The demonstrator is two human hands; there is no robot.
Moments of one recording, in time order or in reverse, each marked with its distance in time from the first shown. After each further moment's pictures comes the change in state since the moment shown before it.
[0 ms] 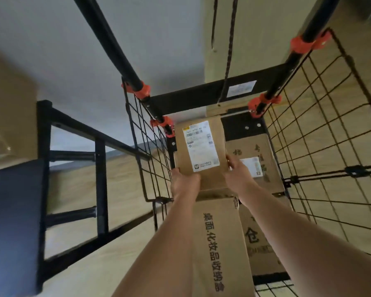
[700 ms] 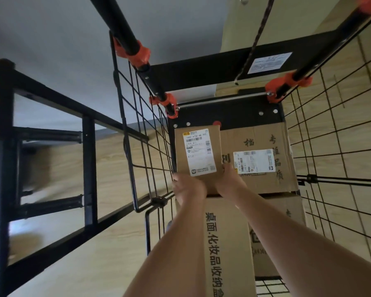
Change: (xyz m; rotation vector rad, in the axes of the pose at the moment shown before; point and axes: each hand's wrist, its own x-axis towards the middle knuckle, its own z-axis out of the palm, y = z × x) left_hand 0.063 -0.041 0.043 0.434 0.082 -0.191; right_hand 0.042 0.023 0.051 -0.383 -0.192 0.199
